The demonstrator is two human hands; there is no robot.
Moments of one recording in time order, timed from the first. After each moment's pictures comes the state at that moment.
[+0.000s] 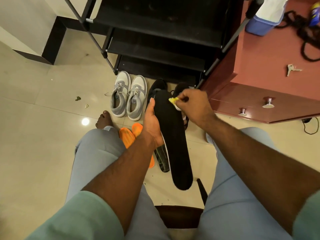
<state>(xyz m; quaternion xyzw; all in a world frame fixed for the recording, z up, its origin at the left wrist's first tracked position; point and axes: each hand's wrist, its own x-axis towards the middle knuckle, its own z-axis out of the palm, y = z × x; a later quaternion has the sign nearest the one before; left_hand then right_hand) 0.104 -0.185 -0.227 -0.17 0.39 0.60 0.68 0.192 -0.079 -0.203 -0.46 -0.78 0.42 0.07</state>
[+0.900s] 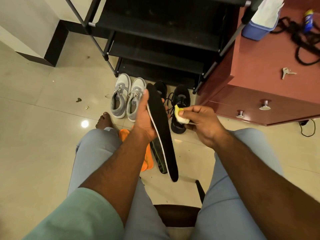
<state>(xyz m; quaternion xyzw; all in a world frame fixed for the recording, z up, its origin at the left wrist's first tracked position) 0.080 -0.183 -0.227 -0.08 0.48 0.64 0.59 0.228 -0.109 -0.183 -0.51 -0.44 0.73 0.13</state>
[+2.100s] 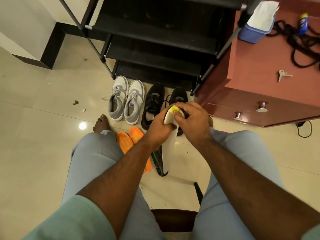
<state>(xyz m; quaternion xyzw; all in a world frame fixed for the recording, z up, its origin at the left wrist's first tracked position) 0.112 -0.184 -0.240 0.24 0.65 0.47 0.54 0.212 -0.115 -0.202 -0.45 -0.79 0.36 0.20</state>
